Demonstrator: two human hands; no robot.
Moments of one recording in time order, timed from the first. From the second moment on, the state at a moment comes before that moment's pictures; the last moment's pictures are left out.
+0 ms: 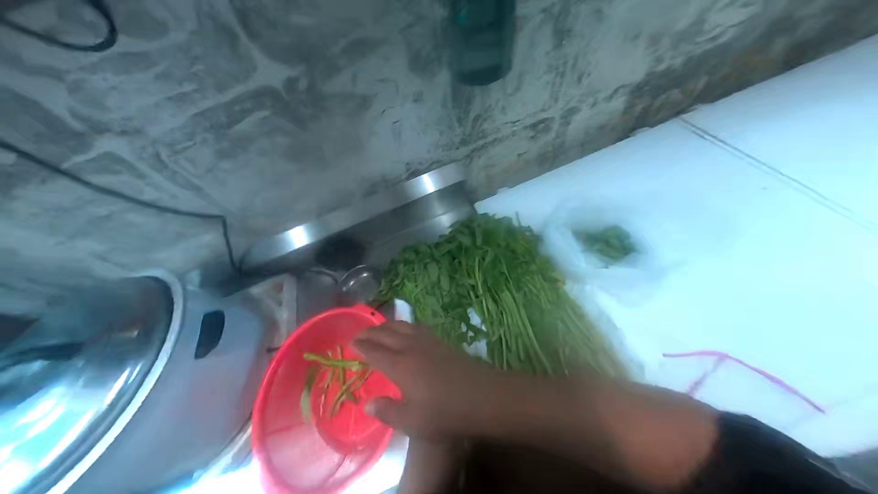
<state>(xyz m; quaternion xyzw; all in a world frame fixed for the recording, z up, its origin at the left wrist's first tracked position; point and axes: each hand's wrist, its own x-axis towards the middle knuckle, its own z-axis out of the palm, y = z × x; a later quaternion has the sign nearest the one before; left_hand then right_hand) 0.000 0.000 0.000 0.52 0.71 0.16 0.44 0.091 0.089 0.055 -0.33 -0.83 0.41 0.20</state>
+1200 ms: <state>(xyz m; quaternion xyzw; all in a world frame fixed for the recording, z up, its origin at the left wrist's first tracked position) 0.074 0.138 -0.112 0.56 0.72 0.01 0.41 0.395 0.178 -0.087 -0.76 -0.55 0.23 0.26</state>
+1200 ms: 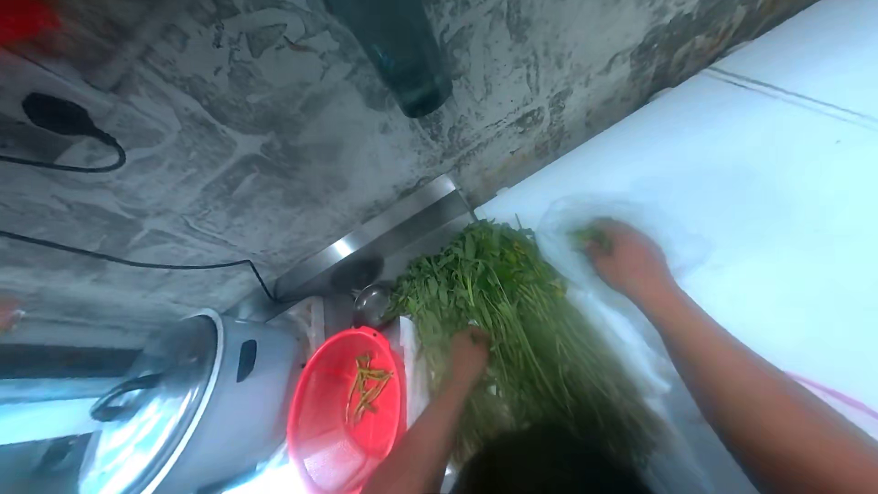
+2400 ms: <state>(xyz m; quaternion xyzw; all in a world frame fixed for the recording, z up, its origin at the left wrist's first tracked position) -0.046 0.123 0.063 0.87 0.43 0.16 -0.15 0.238 0.041 -0.040 -0.43 -0.66 0.49 0.37</state>
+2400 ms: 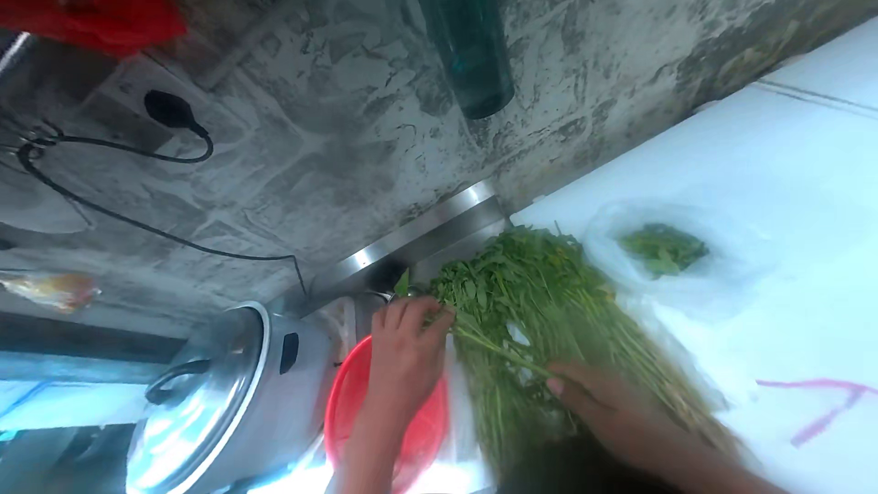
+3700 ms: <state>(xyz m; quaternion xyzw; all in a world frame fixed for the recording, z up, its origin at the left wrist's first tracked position) -0.024 0.087 0.013 0.83 0.44 0.33 0.10 0.251 0.037 -0.021 -0.47 -0.52 0.65 0.30</state>
